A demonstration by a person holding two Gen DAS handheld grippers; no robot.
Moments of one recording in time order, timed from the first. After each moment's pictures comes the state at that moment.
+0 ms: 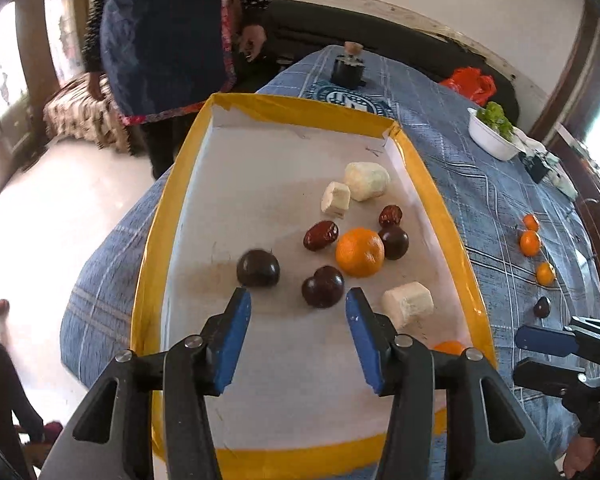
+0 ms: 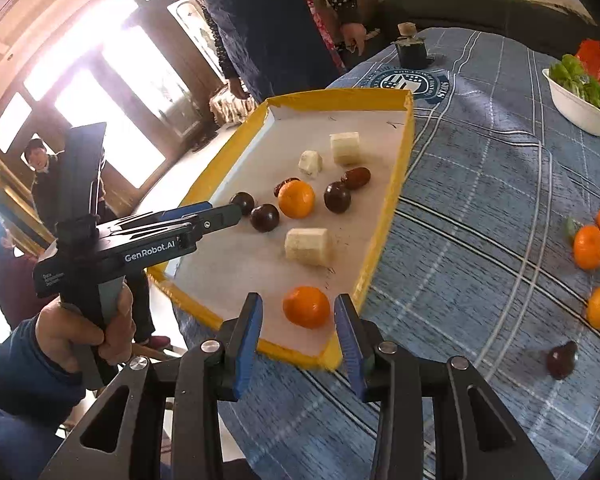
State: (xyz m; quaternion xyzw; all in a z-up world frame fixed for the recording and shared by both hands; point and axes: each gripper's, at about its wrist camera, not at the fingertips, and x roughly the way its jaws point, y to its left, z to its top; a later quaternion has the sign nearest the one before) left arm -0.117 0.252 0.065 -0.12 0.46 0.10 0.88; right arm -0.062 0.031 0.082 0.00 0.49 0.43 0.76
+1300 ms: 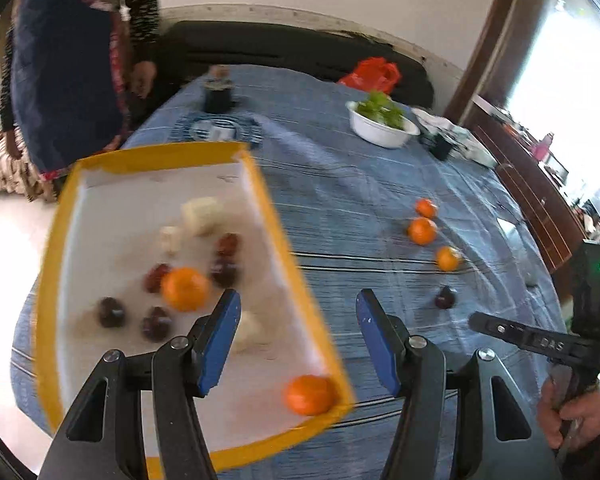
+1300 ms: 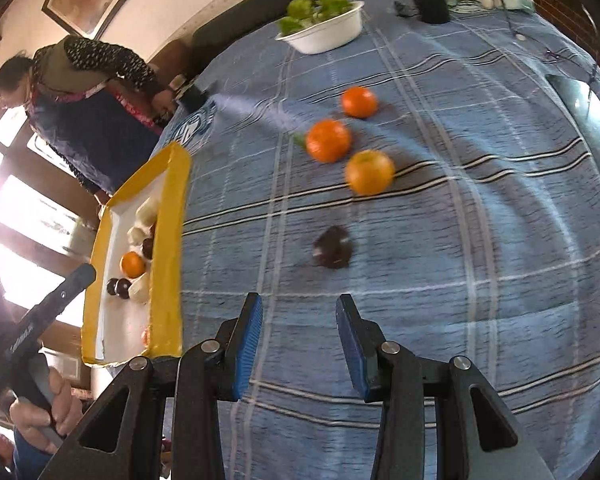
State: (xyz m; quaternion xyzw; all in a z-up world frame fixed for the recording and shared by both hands) left arm -0.089 0.151 0.100 -0.09 0.43 -0.06 0.89; right arm -0.051 -0.138 0.060 0.18 0.53 0.17 0.81
